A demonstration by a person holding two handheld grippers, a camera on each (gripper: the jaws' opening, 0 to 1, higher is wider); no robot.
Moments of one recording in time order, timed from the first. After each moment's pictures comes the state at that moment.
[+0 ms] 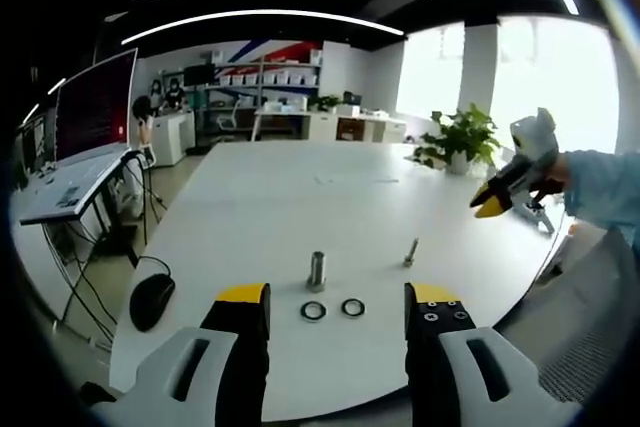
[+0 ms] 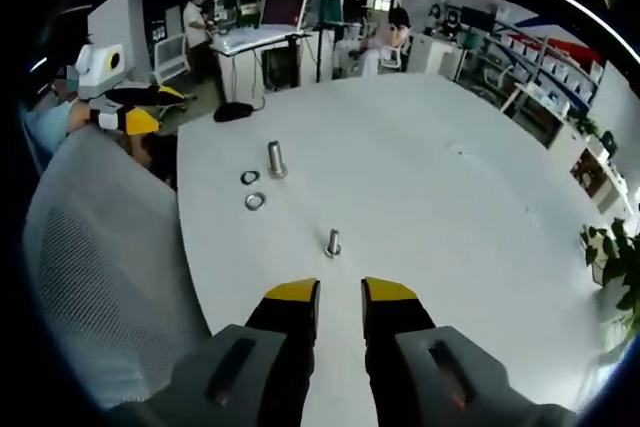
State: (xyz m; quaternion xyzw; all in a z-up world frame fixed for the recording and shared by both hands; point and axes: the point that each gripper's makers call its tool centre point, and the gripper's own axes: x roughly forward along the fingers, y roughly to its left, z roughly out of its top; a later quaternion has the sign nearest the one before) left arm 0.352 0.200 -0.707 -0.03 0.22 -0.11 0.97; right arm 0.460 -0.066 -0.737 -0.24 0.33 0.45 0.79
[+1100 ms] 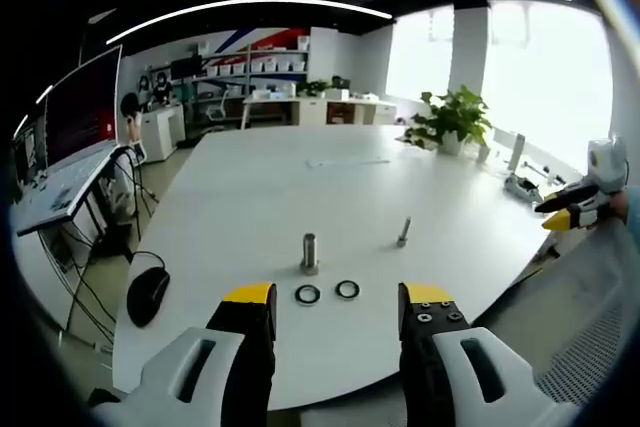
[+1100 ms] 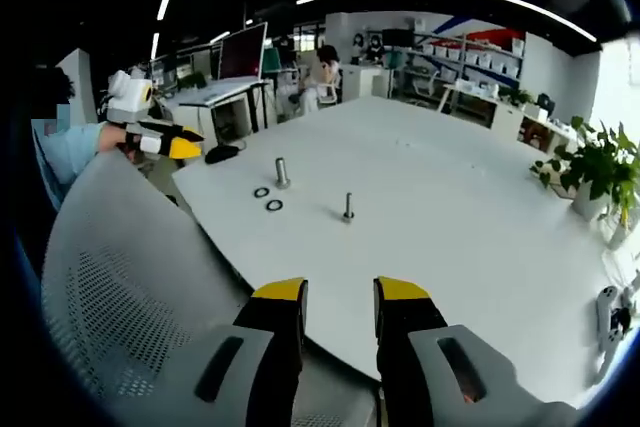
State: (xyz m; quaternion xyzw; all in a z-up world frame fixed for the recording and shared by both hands) left arm 0.344 0.194 -0.721 -0.01 0.25 -0.13 0.96; right arm 0.339 -0.117 -0.731 -0.11 0.28 0.35 0.89
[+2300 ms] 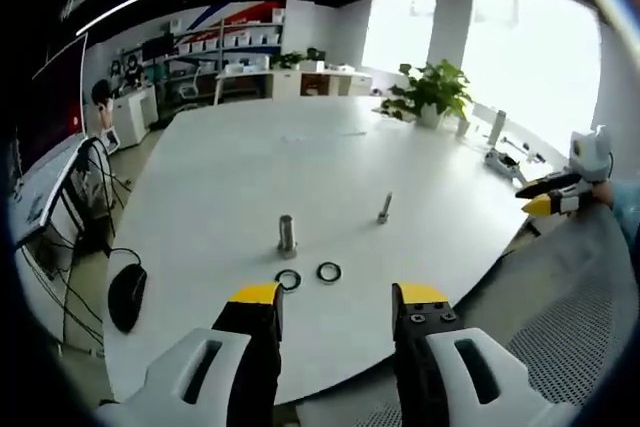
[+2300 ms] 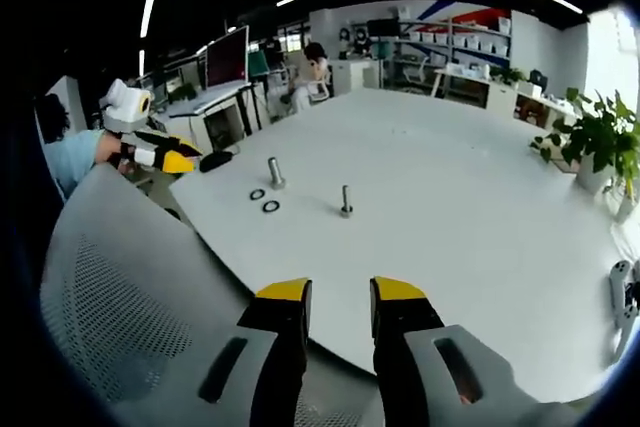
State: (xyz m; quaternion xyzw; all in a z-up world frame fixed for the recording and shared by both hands) left arm 0.358 0.187 -0.738 -0.01 0.32 -0.19 0.93; right arm 0.353 -0.118 -0.735 -0.08 0.31 0.34 0.89
